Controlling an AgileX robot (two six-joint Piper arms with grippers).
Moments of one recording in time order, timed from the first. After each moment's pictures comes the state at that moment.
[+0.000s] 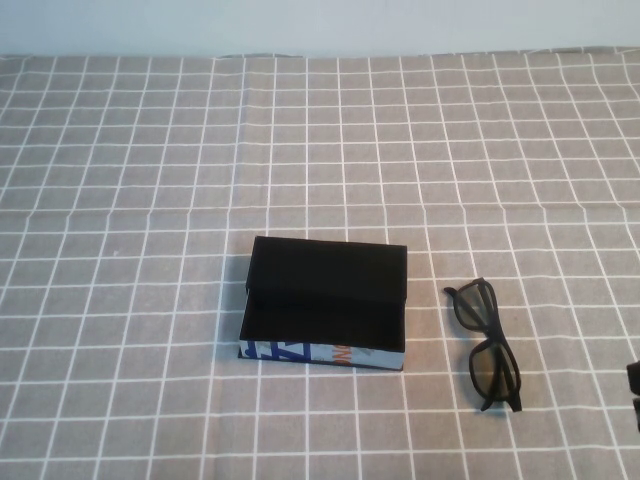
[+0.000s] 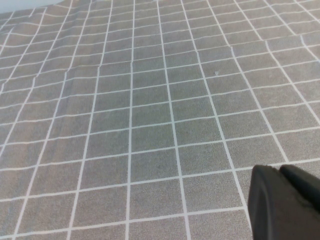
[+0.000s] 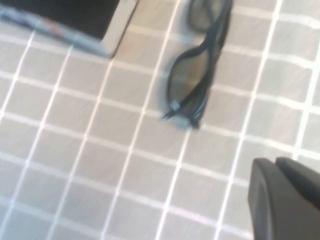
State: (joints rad) right arm 0.32 0.85 -0.64 0.20 0.76 -0.03; left arm -0.06 -0.02 0.02 0.03 0.37 0.08
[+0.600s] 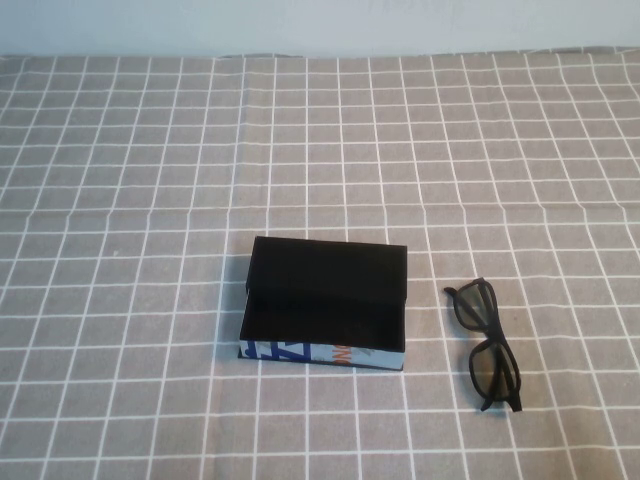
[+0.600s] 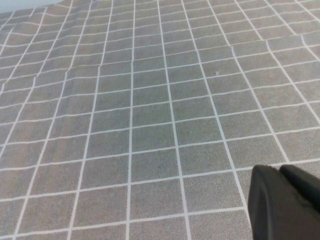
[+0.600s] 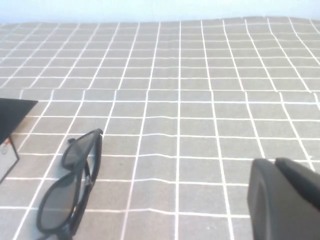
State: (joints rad) right arm 0.11 0.16 0.02 0.11 0.08 -0.03; left arm -0.06 -0.02 0.02 0.03 0.37 0.08
